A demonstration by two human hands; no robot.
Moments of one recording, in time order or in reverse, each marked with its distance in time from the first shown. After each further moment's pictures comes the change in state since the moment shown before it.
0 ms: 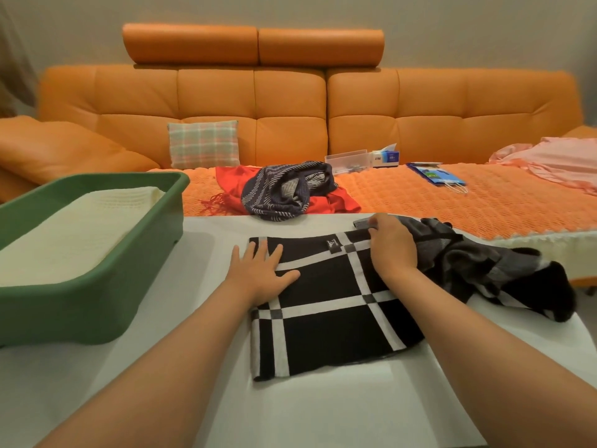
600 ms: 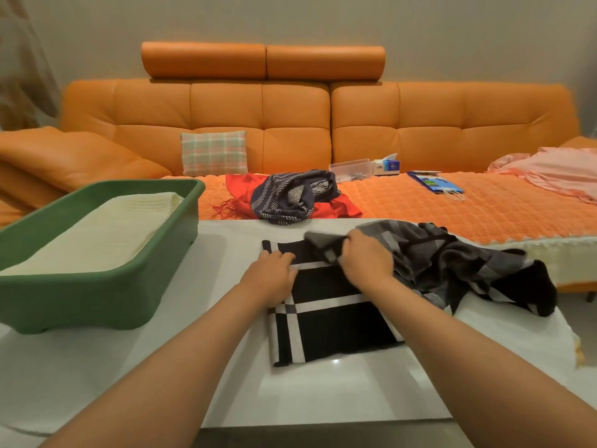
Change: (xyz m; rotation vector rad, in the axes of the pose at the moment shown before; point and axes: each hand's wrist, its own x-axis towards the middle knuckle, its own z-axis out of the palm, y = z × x) left_hand -0.041 0.016 -0.014 -0.285 0.187 0.092; right_hand -0.043 -0.051 -0.021 -0.176 -0.244 -0.090
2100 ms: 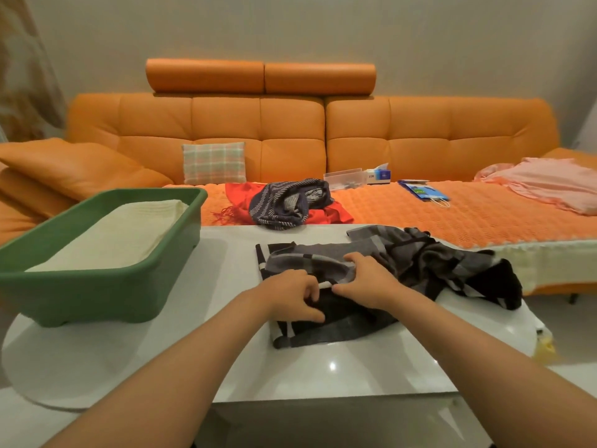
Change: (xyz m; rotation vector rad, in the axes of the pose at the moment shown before) left_hand -0.043 0.041 -0.017 -0.073 -0.248 0.281; right_hand -0.051 0.029 -0.035 0.225 -0.378 0.020
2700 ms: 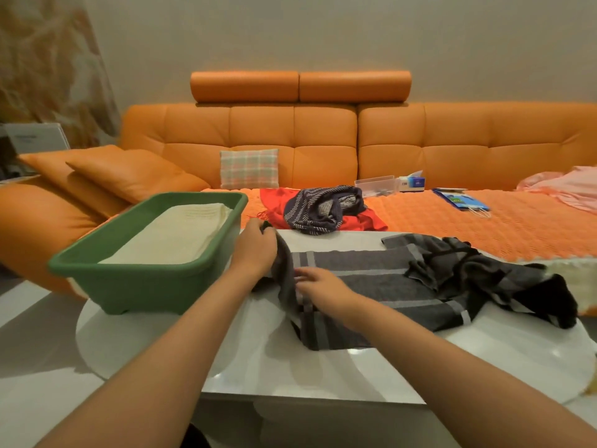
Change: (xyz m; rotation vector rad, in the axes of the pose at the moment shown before) left_hand -0.055 -0.045 -0.080 -0.480 0.819 -0.545; right_hand -0.026 -0.128 0.055 0.602 -0.334 -0.176
